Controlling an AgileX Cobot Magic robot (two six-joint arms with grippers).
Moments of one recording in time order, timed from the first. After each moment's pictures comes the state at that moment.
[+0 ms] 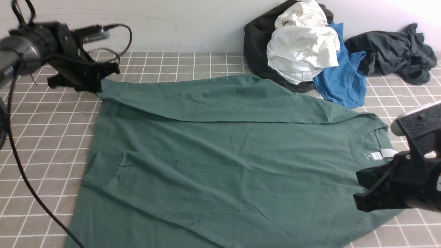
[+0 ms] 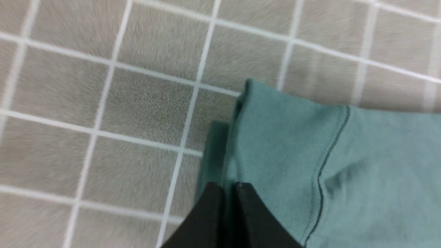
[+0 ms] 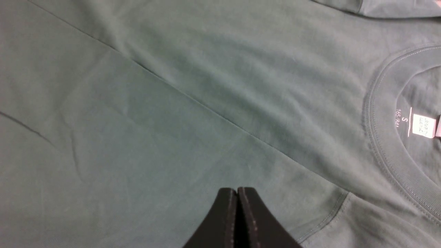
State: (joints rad) right arm 0.36 1.15 -0.60 0.03 0.40 -0.08; left arm 0.05 2.29 -2.00 -0.09 0.77 -0.17
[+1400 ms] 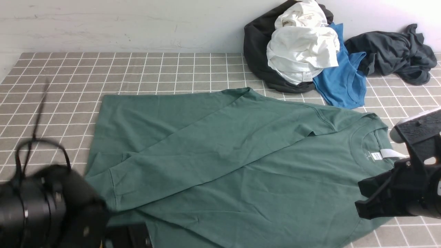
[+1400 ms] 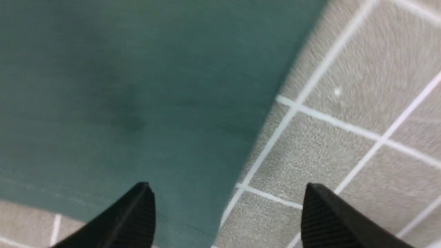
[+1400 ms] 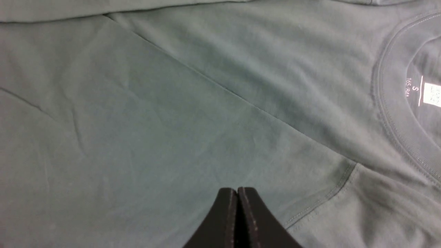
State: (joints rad) right arm 0.36 1.15 -0.60 0.06 0.47 -0.08; left arm -0.64 1.43 -0.57 0.15 0.91 0.40
